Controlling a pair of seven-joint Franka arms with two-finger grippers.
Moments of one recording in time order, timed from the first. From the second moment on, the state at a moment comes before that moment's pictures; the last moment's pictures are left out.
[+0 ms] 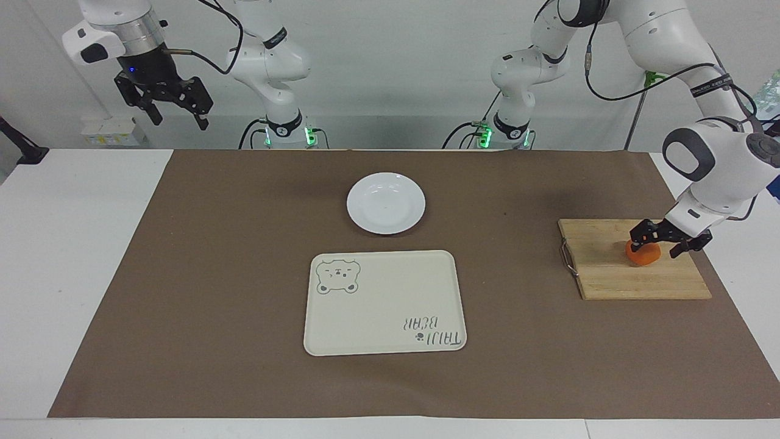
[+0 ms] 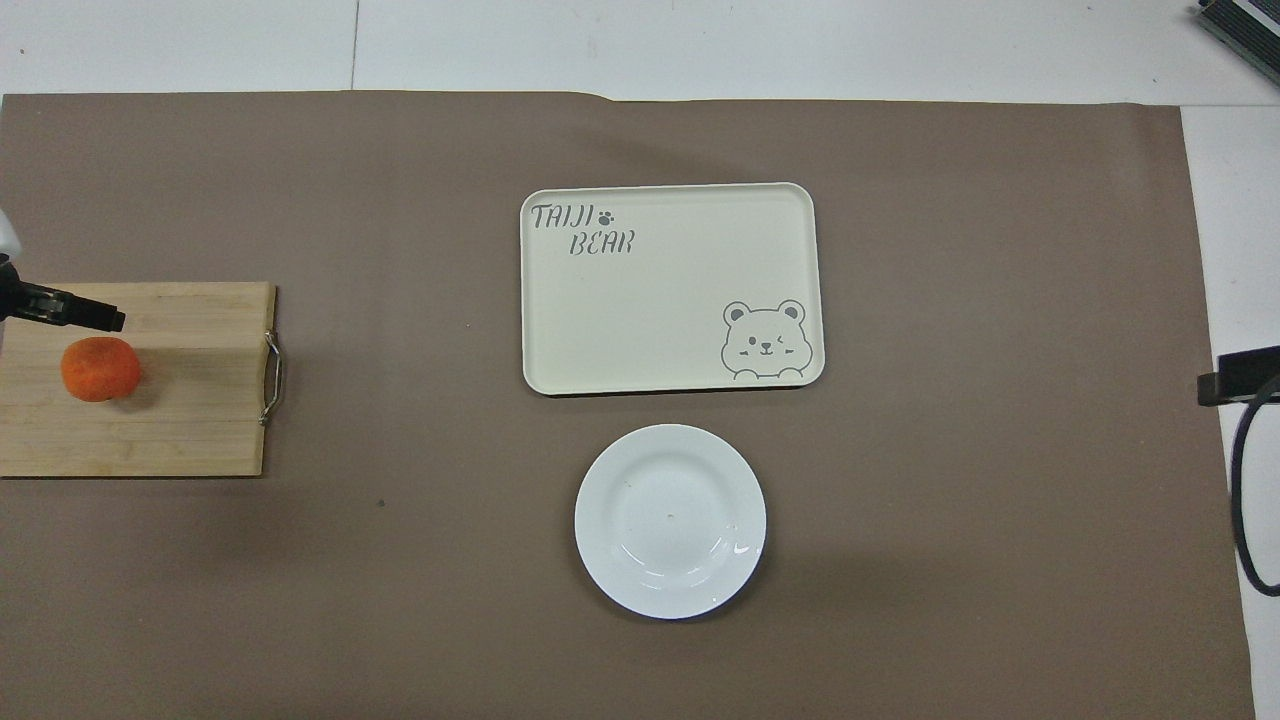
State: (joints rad) left arm 0.25 0.28 0.02 -1.86 -0.03 2.18 0.55; right arm 0.06 -0.13 -0.12 -1.58 -0.03 1.44 0.08
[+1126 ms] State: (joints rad) left arm 0.27 0.26 0.03 -1.96 -0.03 2.26 0.60; right arm 0.06 -0.13 -0.12 -1.58 -0.03 1.44 0.08
